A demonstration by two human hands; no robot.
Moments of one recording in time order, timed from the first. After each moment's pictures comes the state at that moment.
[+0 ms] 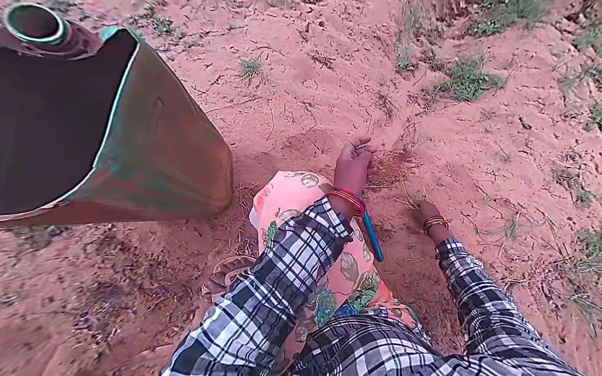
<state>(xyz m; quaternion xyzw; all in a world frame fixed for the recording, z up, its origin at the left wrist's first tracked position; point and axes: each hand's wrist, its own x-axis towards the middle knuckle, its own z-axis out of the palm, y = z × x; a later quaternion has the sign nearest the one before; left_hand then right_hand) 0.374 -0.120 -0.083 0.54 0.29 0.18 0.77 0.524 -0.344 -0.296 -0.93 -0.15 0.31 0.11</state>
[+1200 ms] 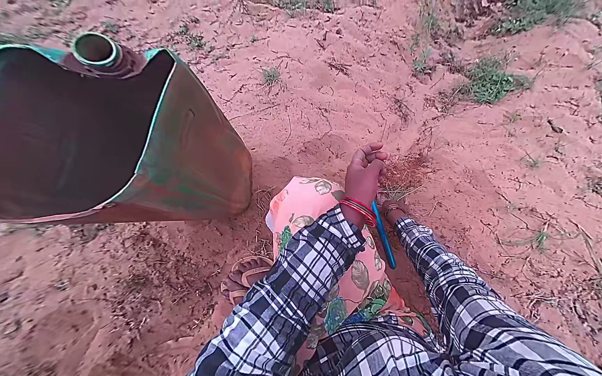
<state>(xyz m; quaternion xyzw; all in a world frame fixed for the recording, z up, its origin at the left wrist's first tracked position) 0.357 -0.122 -0.087 0.59 0.29 0.18 0.73 0.485 -0.189 -0.336 -0.90 -0.20 0.37 -0.08</state>
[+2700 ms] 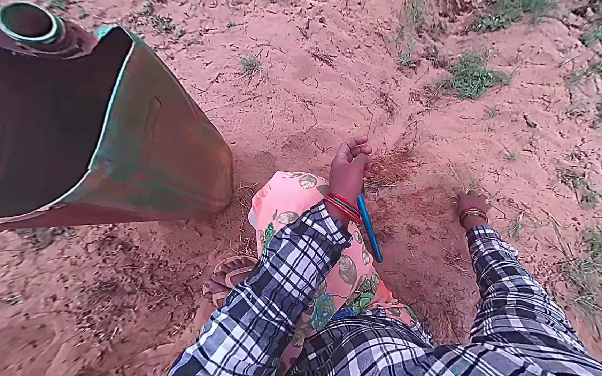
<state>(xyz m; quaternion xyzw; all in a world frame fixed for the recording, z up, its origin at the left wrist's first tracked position) 0.366 -0.118 -0.084 0.55 0.29 0.21 0.75 0.594 -0.415 -0.284 -0.98 -0.07 0.18 -0.01</state>
